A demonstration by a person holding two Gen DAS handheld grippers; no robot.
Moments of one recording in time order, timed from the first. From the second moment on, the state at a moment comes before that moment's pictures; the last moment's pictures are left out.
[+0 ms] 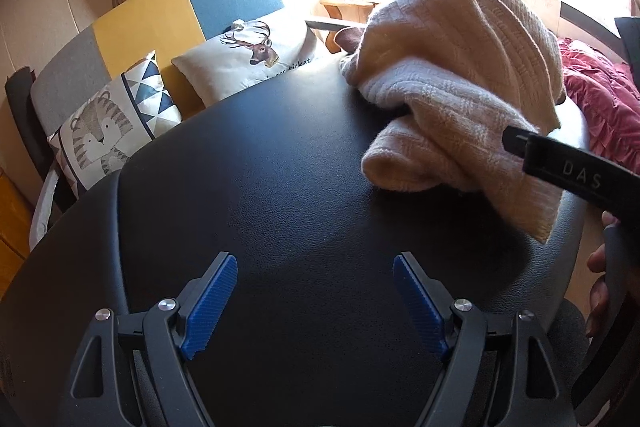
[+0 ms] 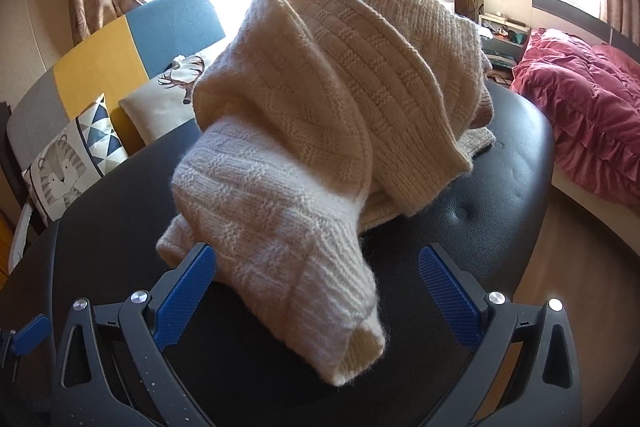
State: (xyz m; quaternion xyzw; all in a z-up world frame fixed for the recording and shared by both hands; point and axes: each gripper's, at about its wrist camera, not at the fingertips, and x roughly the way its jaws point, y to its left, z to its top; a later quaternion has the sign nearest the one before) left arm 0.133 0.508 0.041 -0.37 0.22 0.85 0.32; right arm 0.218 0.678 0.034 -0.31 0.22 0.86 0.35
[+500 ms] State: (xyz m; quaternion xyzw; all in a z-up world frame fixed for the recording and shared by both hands) left arm 0.130 0.497 0.024 -0.39 0.21 0.84 0.31; right arm 0.182 0.706 0.009 -0.32 0.26 0.86 0.30
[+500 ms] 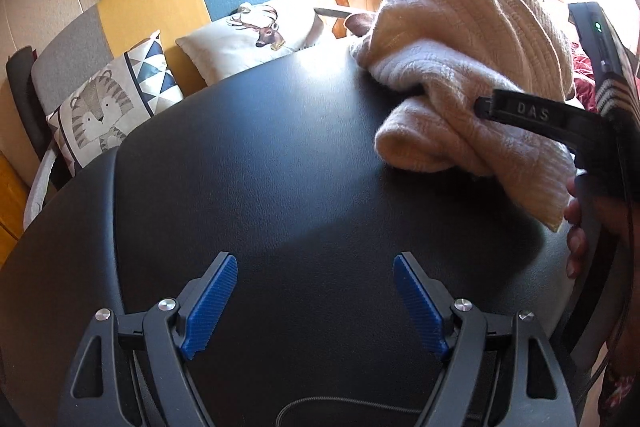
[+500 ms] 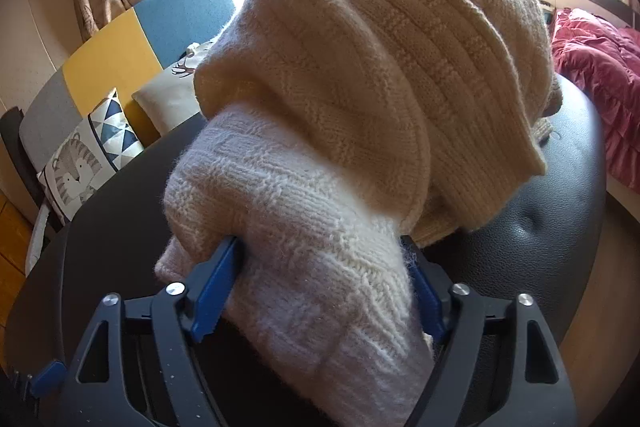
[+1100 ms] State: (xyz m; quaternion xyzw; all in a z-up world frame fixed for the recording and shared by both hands) left arm 0.123 0.475 0.025 -0.40 0.19 0.85 0.28; right arm 0.178 0.667 0.040 -0.28 0.26 0.90 0.22
